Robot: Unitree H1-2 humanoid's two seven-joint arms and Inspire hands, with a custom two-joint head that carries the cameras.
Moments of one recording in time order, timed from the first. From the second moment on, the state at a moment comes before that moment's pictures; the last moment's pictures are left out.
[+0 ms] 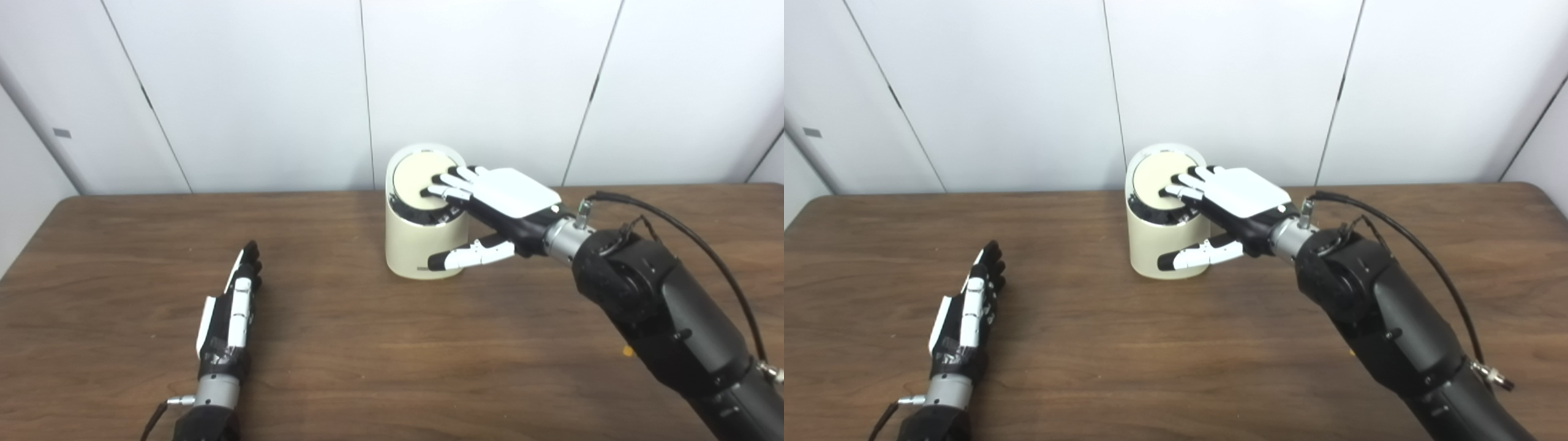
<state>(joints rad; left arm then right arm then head) -0.05 0.09 0.09 0.00 -0.08 -0.02 -0.01 -0.62 -0.43 0.42 -0.20 -0.83 0.16 0.58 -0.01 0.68</state>
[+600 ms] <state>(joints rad) -0.05 0.08 0.09 -0.01 -0.08 0.00 -0.01 -0.62 -0.43 0.41 -0.22 -0.84 0.20 0.64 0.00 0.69</state>
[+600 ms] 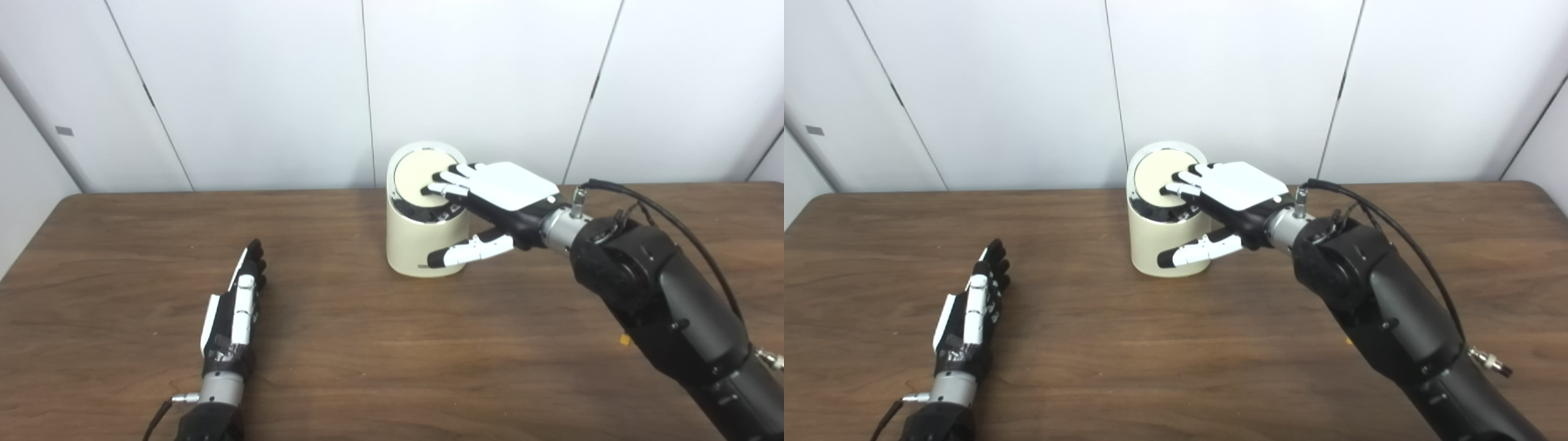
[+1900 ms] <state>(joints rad) -0.05 0.13 0.10 0.00 -0.13 0.01 -0.06 -0.30 -0.31 0.07 -0.21 -0.53 0.31 0.34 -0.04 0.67</state>
